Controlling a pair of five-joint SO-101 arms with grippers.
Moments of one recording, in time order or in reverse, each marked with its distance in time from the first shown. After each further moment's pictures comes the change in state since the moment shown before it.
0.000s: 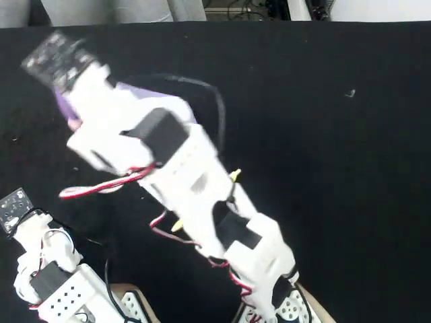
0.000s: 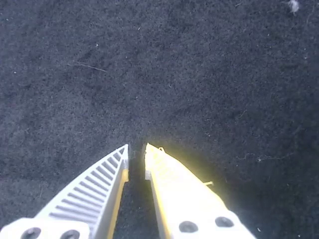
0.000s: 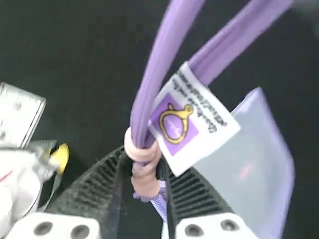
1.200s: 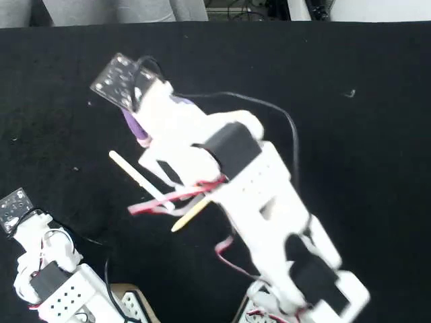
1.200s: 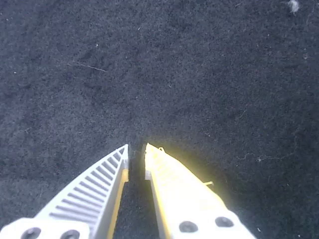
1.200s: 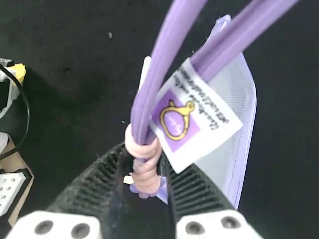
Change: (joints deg) left arm 0.0 0.0 0.0 0.0 0.0; right arm 7.9 -40.4 58.6 -8.3 11.8
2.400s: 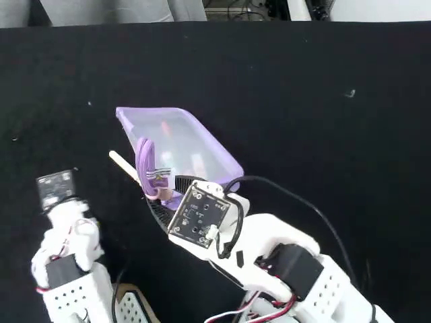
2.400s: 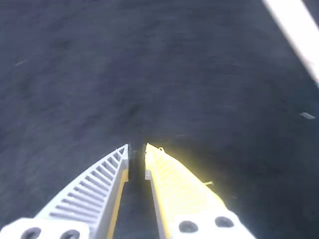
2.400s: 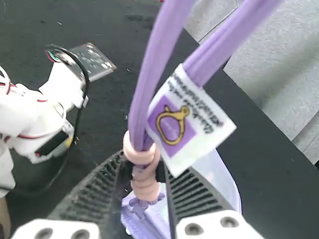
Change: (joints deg) left arm 24.6 0.0 0.0 0.0 0.0; right arm -8.5 -58.4 68.3 -41.8 6.2
